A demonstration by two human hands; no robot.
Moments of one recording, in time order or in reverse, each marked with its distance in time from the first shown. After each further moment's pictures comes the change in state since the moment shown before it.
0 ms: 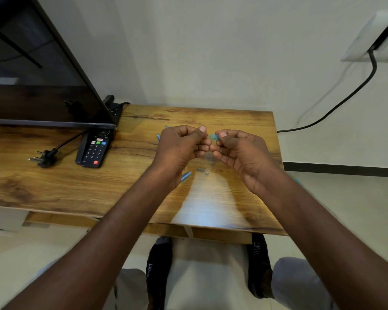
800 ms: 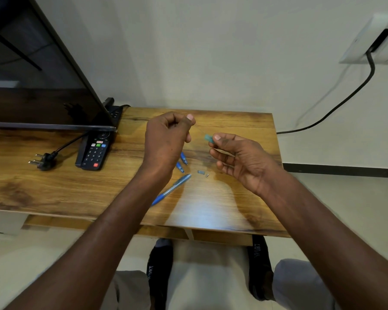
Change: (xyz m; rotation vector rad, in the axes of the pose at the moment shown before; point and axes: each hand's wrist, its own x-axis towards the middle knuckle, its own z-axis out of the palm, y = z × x) left_hand 0.005 0.015 -0.013 0.192 0.159 0.258; right_hand -0.003 -0.005 -0.004 -0.035 -0.110 0.151
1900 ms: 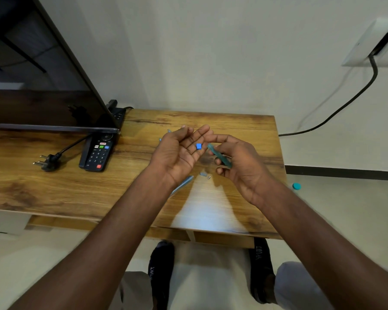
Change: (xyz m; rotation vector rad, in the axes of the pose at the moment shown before) left_hand 0.005 -0.007 0.011 -0.870 -0.174 -0.616; right_hand 0.002 0.013 0.014 -0.127 0.019 -0.159
